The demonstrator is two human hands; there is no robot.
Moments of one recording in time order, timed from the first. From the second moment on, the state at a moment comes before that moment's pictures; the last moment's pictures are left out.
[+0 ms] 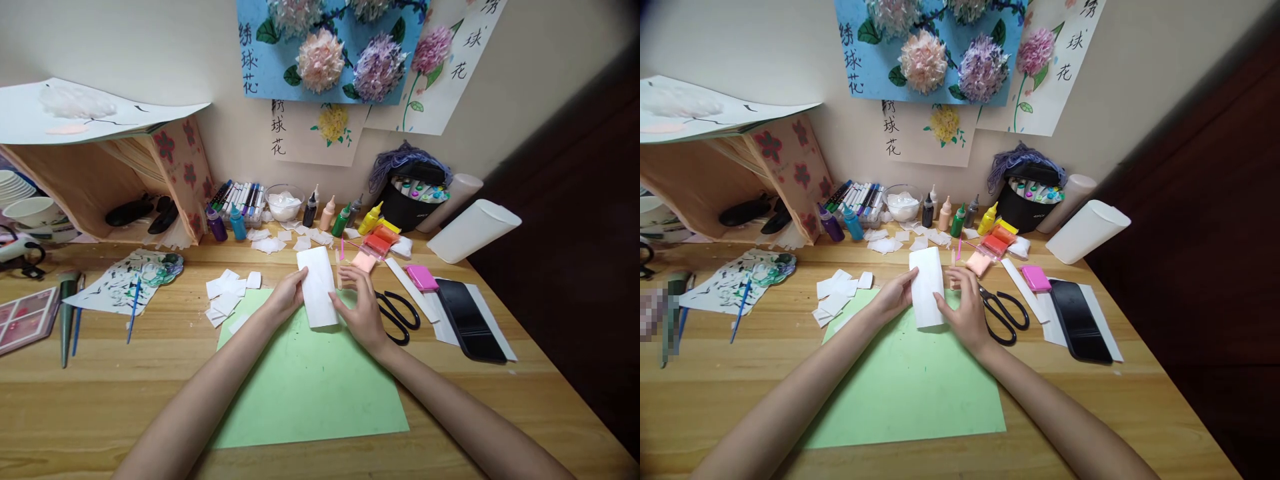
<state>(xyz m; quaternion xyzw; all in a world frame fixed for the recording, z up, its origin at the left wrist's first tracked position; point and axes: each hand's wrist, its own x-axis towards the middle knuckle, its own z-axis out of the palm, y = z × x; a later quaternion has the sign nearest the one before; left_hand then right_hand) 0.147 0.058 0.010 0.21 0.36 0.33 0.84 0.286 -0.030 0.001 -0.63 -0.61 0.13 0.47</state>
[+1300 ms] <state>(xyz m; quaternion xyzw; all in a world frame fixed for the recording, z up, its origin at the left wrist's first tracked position) 0.153 0.026 0.004 0.73 0.40 0.36 0.42 0.295 -0.011 0.011 -0.52 -0.42 0.48 0.57</state>
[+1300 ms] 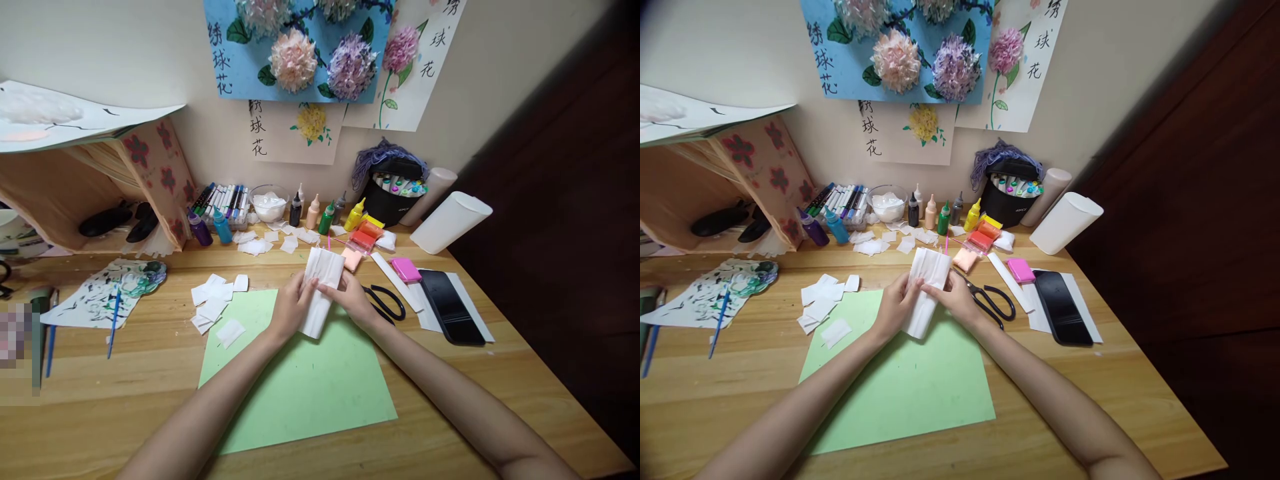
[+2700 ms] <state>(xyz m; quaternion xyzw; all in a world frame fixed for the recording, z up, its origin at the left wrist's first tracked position) 0.152 0.034 0.006 0.68 0.40 0.33 0.52 0.331 0.001 0.035 -0.57 -0.45 0.39 0.57</state>
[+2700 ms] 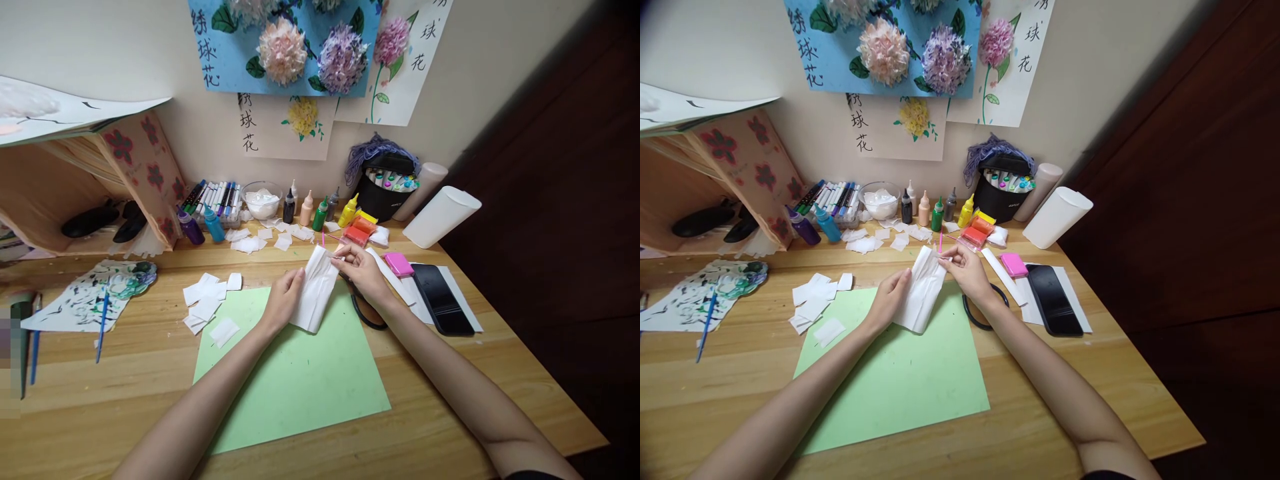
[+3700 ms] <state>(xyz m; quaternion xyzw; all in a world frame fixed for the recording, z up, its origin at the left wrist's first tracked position) 0.161 0.020 0.006 0.69 0.39 0.30 0.53 0.325 -0.001 0.025 -0.61 -0.47 0.33 0.55</state>
